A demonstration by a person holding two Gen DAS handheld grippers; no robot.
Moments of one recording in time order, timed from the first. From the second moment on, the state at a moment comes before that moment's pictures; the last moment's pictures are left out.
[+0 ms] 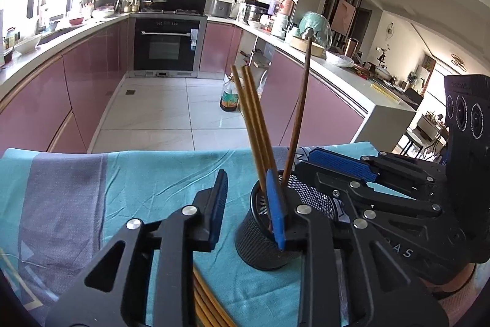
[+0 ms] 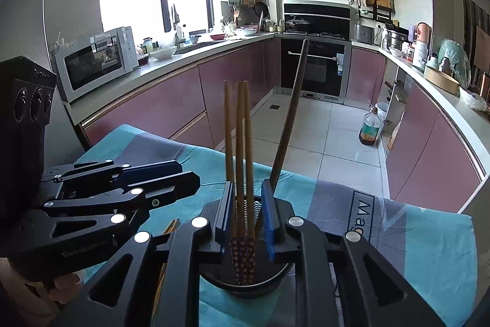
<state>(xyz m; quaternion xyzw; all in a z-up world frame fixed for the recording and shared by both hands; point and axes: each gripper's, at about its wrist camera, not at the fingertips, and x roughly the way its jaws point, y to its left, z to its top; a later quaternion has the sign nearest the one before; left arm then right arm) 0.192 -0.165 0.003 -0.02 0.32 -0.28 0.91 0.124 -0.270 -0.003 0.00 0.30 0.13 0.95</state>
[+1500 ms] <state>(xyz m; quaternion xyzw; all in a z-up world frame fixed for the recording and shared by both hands) 0.114 -0.079 -0.098 0.01 0.41 -0.19 0.89 0.072 -0.204 -0.097 -0.01 0.41 0.23 0.89</state>
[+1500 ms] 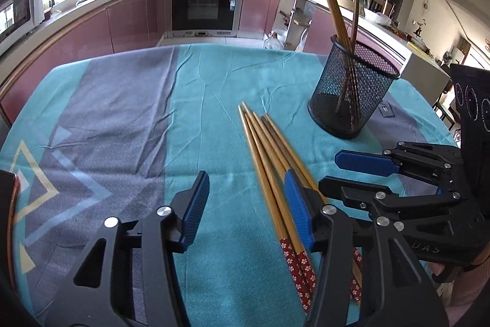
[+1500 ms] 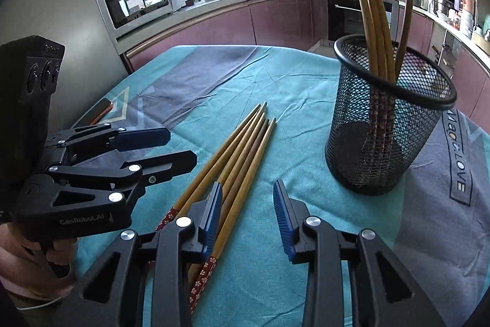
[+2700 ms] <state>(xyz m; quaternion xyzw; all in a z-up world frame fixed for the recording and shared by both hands) 0.140 -0.100 -0.125 0.02 0.44 -0.19 0.87 0.089 -0.196 -0.111 -0.04 0.43 0.20 0.88</state>
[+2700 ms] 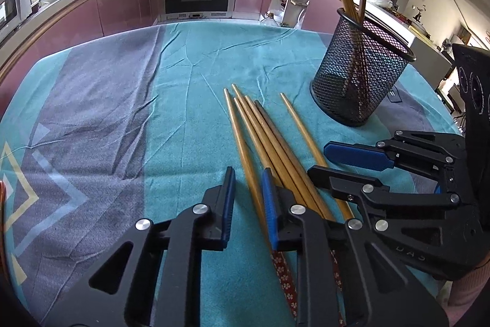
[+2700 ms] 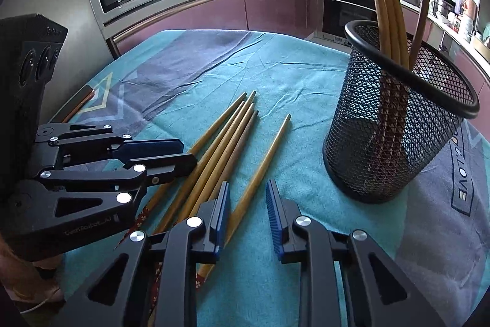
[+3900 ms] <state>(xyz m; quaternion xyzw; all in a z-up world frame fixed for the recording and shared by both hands) 0.125 -0.084 -0.081 -0.04 0.42 -0.22 0.88 0.076 -0.220 -0.067 0.00 0.37 0.22 0.90</state>
